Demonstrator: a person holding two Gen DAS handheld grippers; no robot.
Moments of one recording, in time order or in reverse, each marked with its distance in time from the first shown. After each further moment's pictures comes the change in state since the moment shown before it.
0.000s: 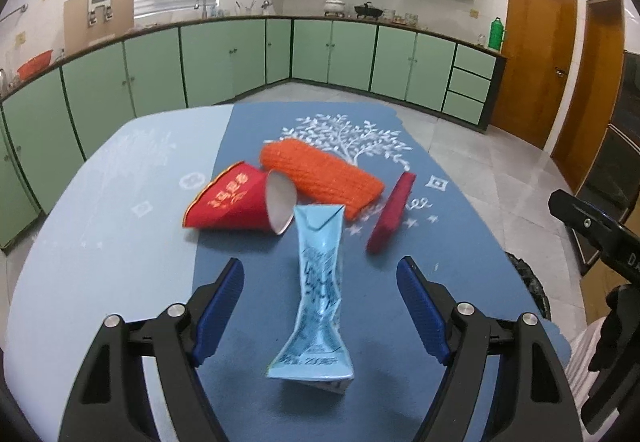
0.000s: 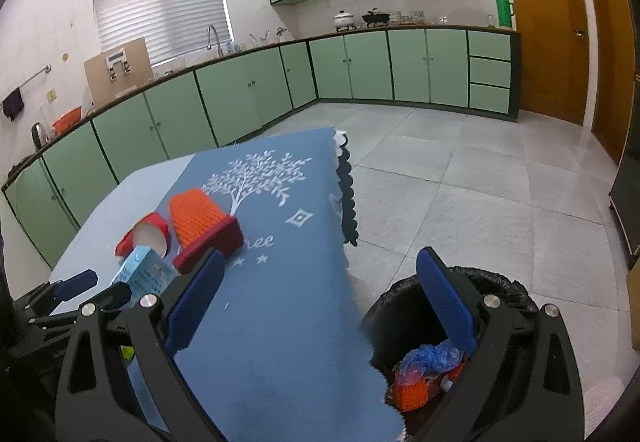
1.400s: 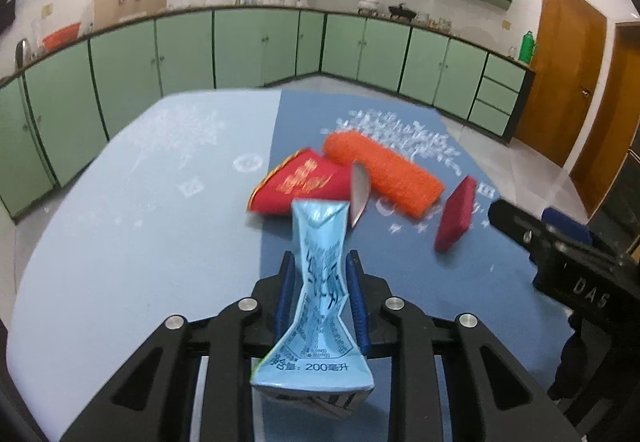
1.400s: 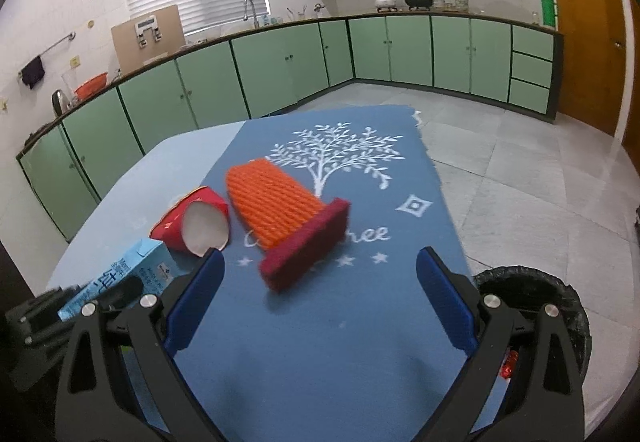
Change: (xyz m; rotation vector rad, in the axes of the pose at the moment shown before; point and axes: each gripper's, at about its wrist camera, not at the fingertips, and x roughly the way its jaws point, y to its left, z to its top) left arm -0.002 0.046 -0.009 -0.101 0.032 0.059; right arm 0.057 0.092 0.000 -0.085 0.078 0.085
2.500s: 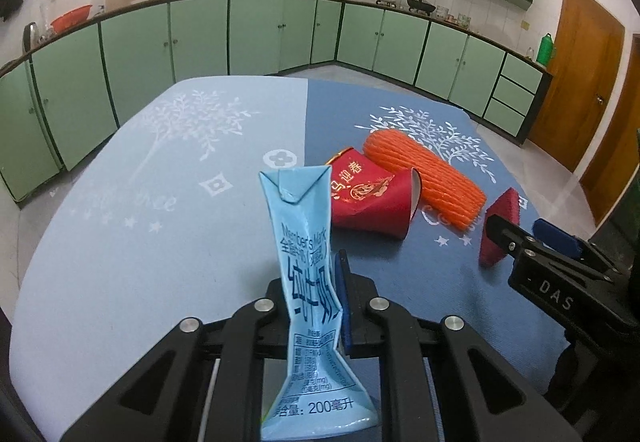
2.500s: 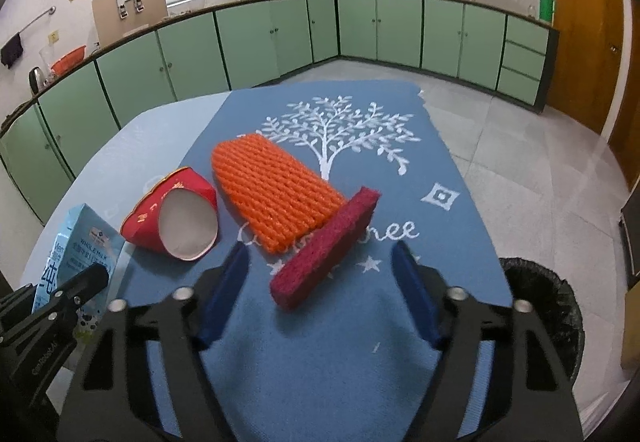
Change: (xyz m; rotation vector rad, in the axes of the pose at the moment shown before) left arm 0.023 0.028 0.018 -0.037 0.031 0.028; right arm 0.047 0.019 0.007 -0.013 0.103 -0.082
